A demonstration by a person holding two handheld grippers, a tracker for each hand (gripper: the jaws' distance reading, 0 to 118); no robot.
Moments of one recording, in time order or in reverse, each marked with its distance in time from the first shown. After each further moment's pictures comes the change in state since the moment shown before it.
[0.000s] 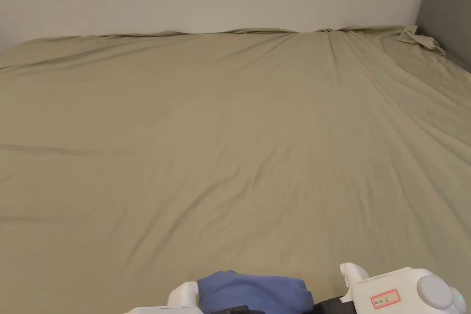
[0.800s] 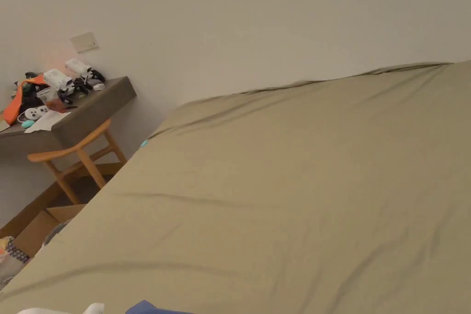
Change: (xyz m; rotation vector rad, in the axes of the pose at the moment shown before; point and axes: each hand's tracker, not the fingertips) left arm -0.196 0.122 0.354 0.151 0.353 0.254; right arm -0.112 -0.079 0.153 0.212 0.233 0.335
